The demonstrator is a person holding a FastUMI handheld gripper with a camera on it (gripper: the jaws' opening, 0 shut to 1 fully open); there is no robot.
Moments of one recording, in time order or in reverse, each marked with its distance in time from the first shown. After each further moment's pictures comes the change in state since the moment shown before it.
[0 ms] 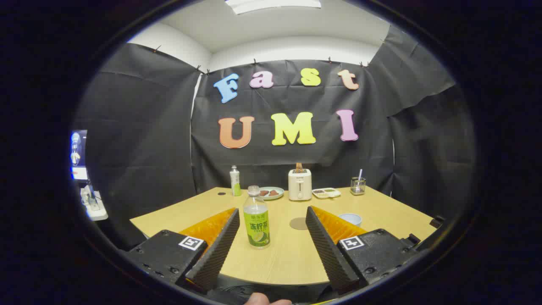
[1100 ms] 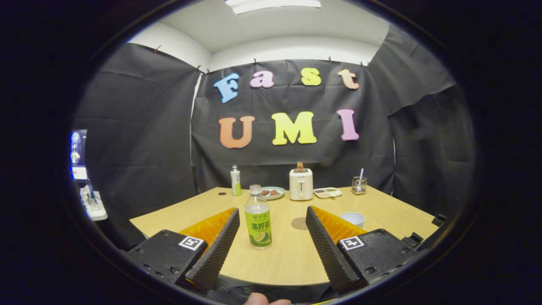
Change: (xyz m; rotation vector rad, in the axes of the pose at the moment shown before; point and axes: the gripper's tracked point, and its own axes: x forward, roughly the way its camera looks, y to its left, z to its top) arm 0.008 0.007 -0.008 0.004 0.007 0.002
